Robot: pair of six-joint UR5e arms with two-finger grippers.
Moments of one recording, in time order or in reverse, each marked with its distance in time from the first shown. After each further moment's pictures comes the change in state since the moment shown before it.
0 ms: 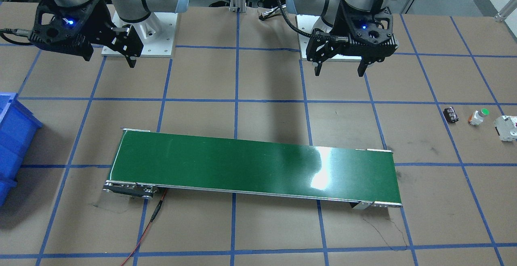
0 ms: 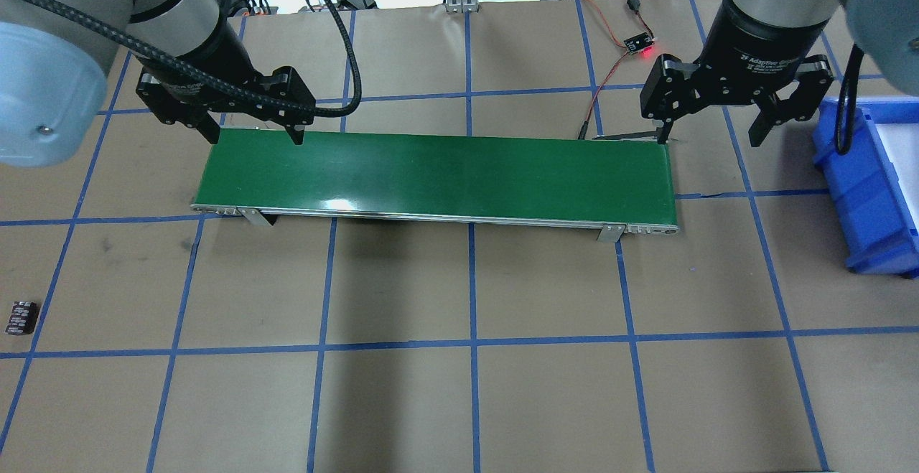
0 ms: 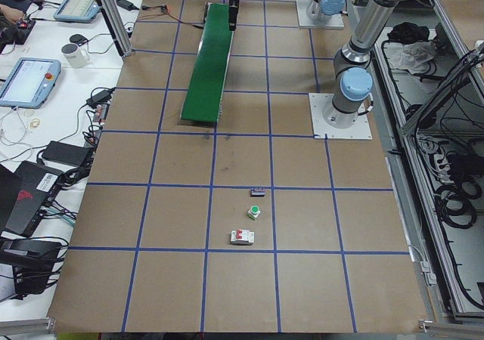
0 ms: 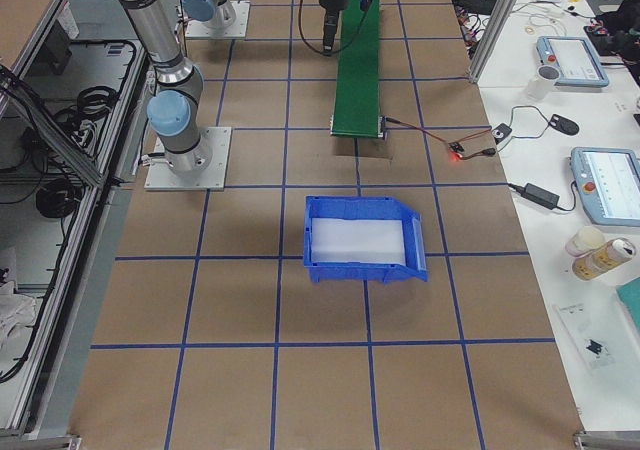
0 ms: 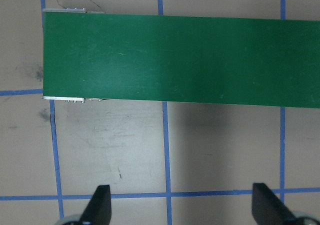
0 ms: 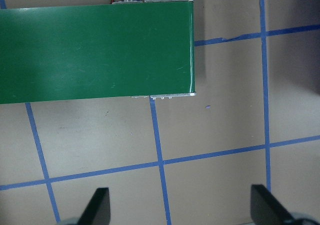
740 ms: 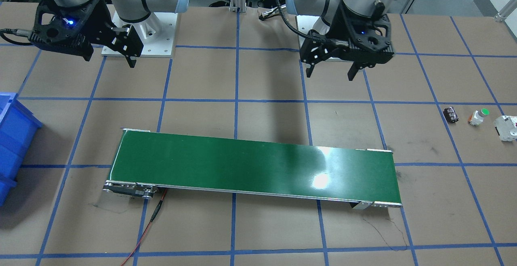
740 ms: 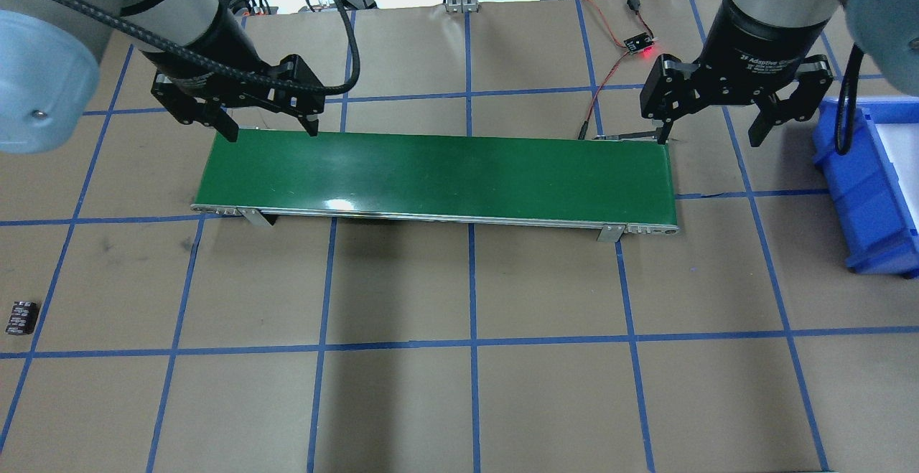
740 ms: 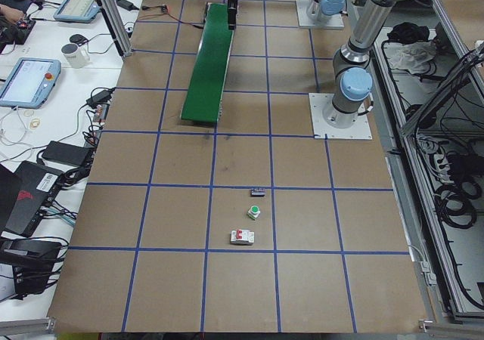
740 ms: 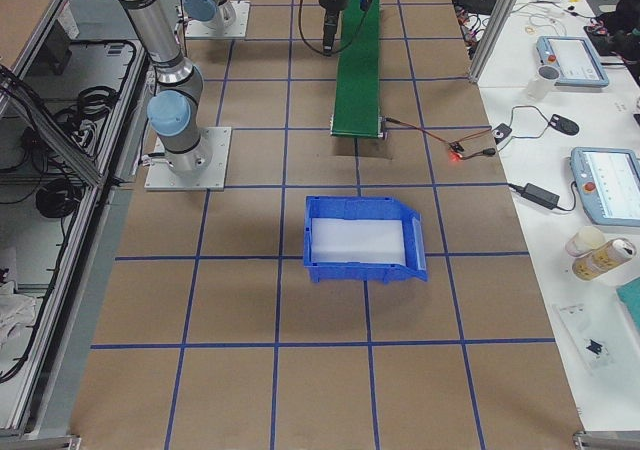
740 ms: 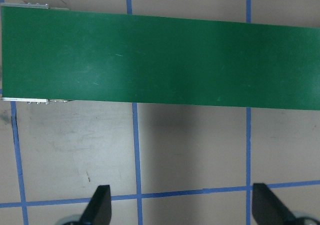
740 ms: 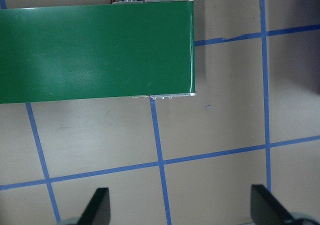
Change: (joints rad) left arm 0.029 -0.014 0.009 -0.002 -0.111 0.001; right arm 0.000 0.000 0.000 0.000 0.001 0.000
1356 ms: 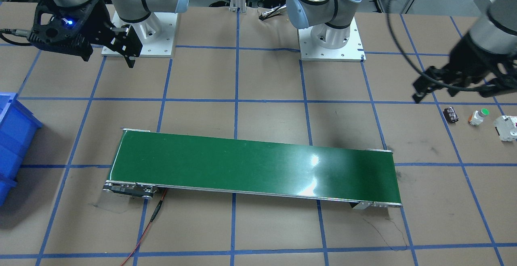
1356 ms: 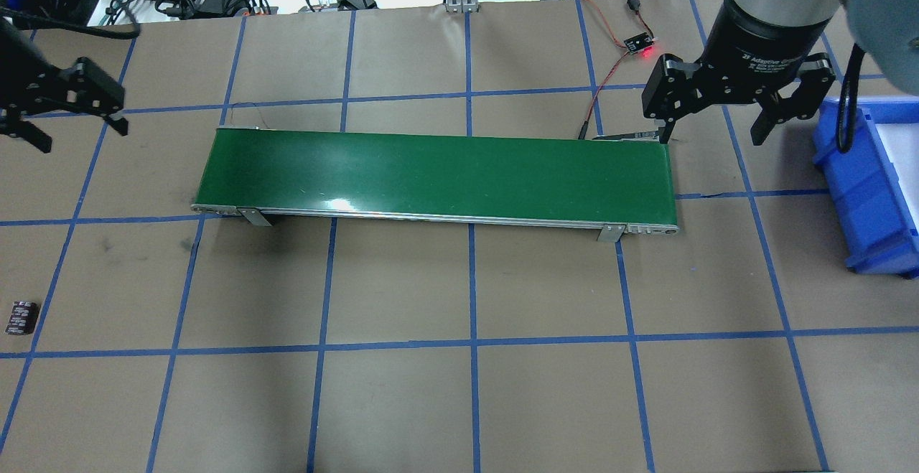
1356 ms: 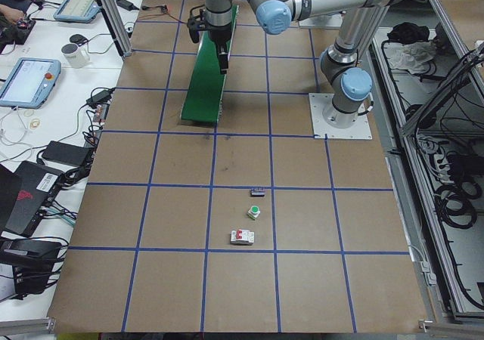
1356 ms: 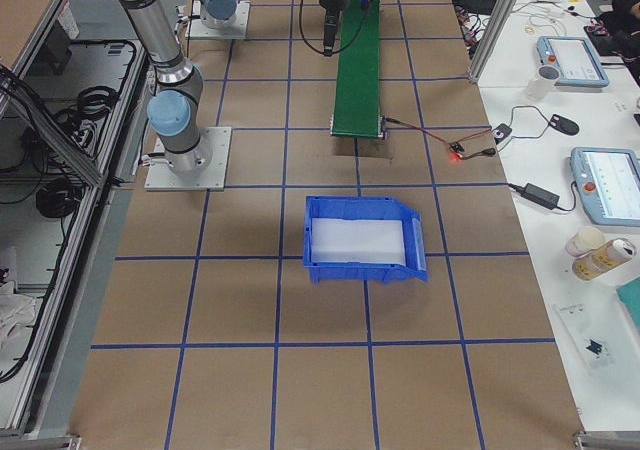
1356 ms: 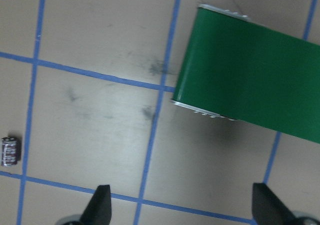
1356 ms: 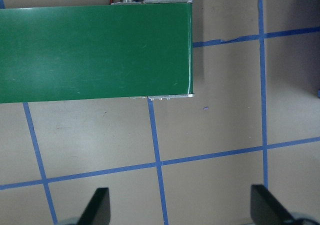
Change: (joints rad) left arm 0.445 -0.054 -0.007 0.005 0.069 0.224; right arm -0.001 0.001 -0.001 -0.002 -0.007 -0.009
